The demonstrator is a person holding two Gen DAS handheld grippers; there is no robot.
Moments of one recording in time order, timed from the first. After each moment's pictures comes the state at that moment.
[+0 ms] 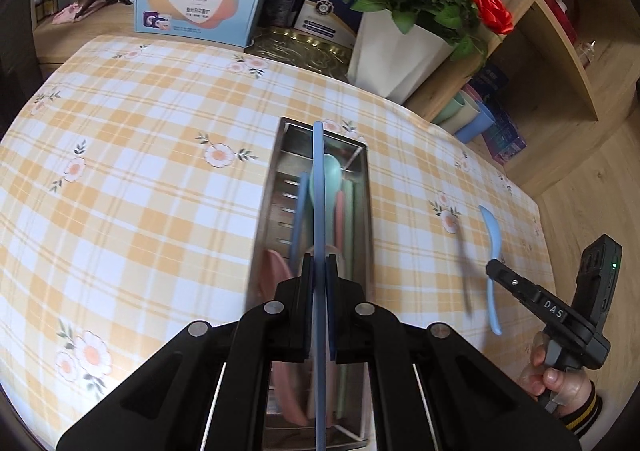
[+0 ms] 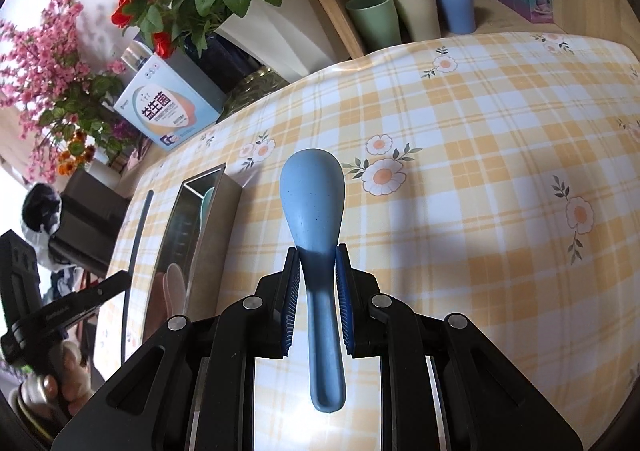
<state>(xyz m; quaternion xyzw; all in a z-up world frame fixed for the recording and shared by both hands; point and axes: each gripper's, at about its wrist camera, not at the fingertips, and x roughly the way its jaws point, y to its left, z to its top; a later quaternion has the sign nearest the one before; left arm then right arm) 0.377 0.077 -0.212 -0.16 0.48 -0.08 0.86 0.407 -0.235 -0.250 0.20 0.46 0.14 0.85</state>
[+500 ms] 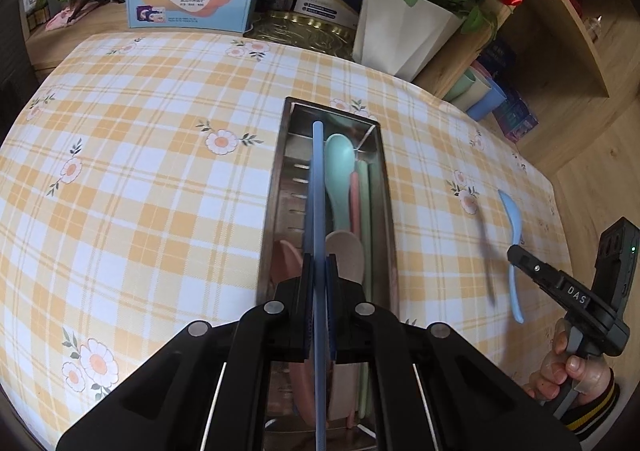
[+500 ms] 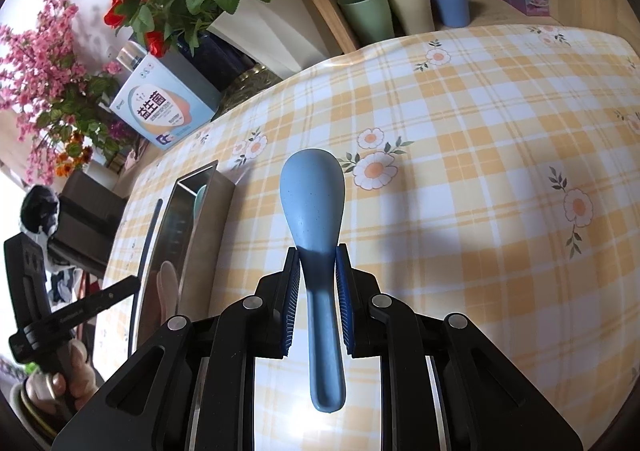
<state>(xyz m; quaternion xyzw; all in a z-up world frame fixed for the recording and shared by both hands) 0.385 0.070 -0.229 -0.13 0.50 -0.08 0.85 0.406 -0.241 -0.258 0.21 0.47 0.13 0.85</state>
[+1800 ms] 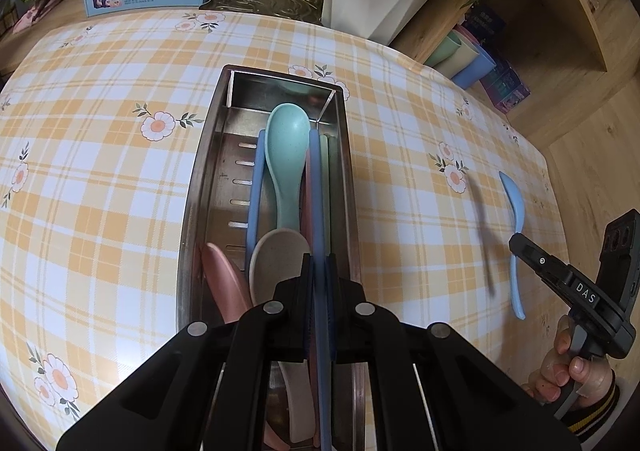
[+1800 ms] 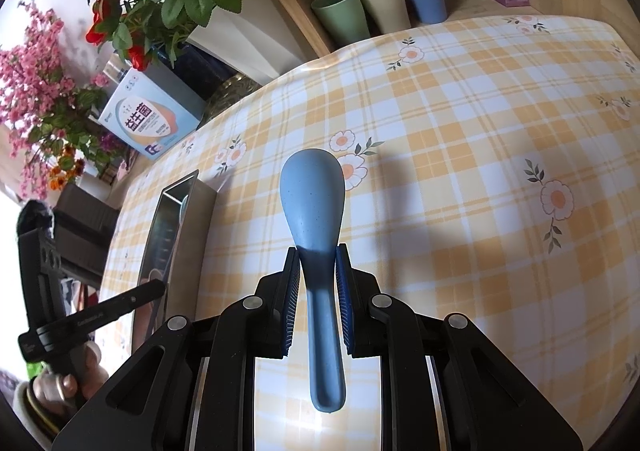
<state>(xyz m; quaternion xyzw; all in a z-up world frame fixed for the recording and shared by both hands) 0.410 0.036 -0.254 -0.12 0.54 -0.12 0.83 0.404 -0.260 -0.261 0.22 0.47 0.11 0.85</state>
